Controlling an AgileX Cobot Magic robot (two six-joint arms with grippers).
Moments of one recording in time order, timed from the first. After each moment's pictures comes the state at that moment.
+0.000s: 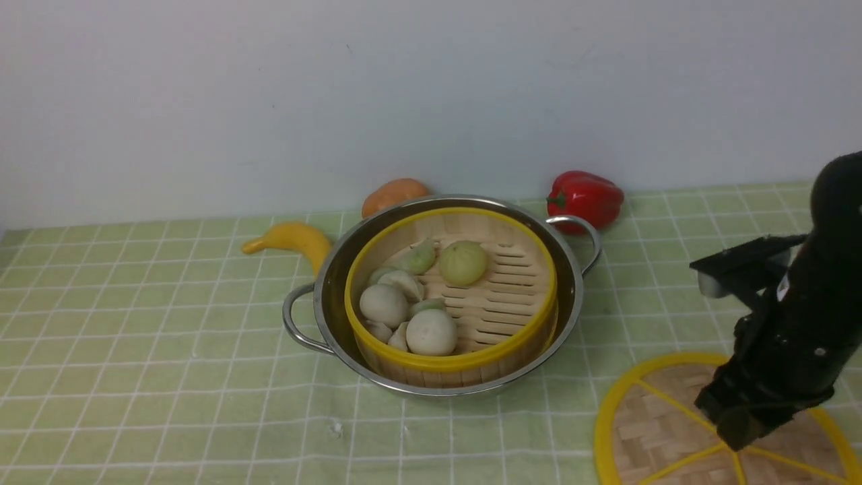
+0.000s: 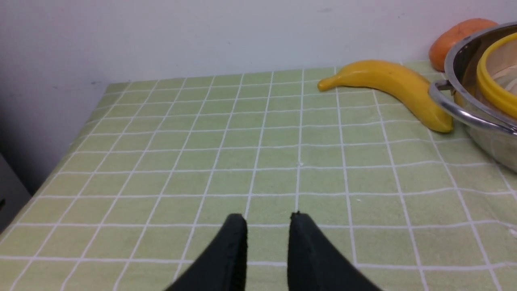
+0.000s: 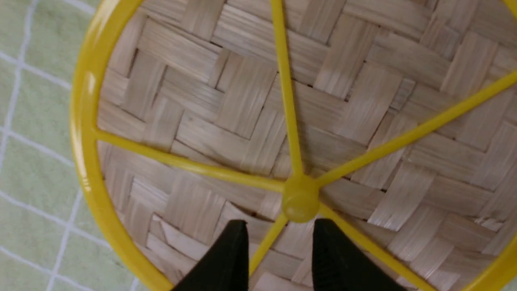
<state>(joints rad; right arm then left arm) 0.27 1.68 -1.04 0.13 1.13 -0.13 0.22 0.00 0.01 -0.24 0.35 0.34</state>
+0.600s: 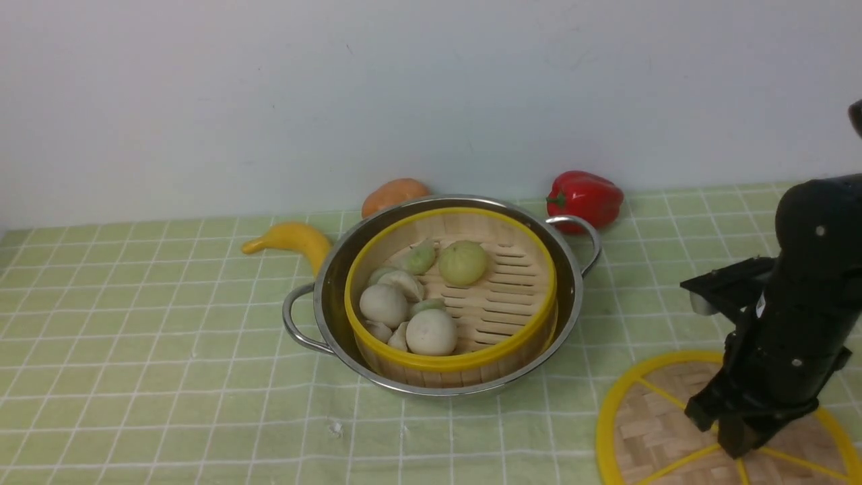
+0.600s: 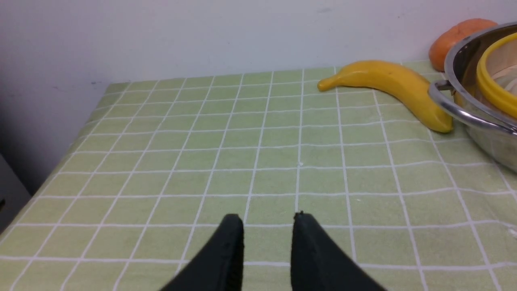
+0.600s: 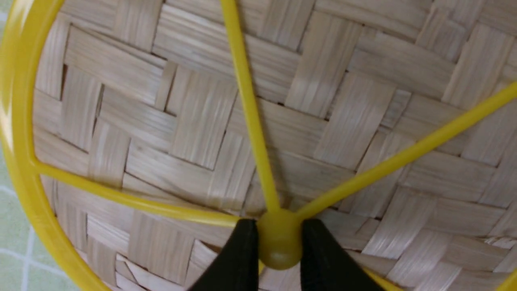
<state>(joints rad) 0.28 1.75 -1.04 0.10 1.09 -0.07 0.22 0.00 0.01 -0.24 0.35 0.34</state>
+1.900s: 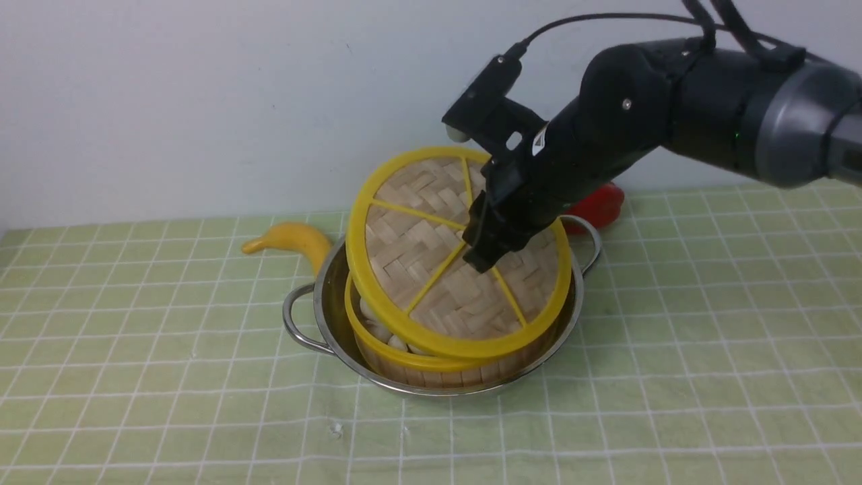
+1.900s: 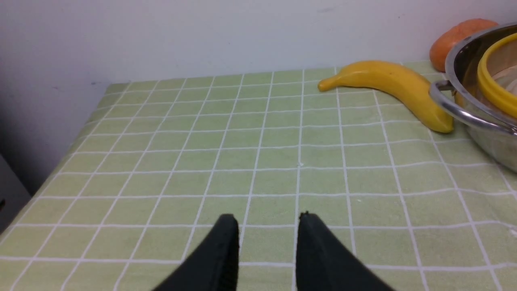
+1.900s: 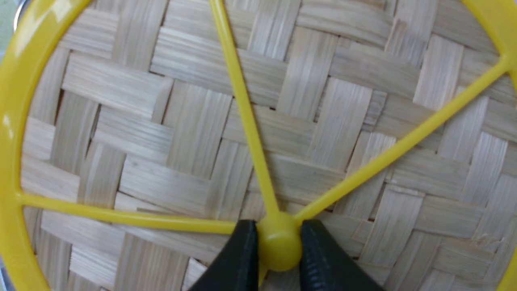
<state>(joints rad) 0.56 1.95 -1.65 0.23 0.82 -0.48 0.22 0.00 0.01 -0.24 0.35 0.34</state>
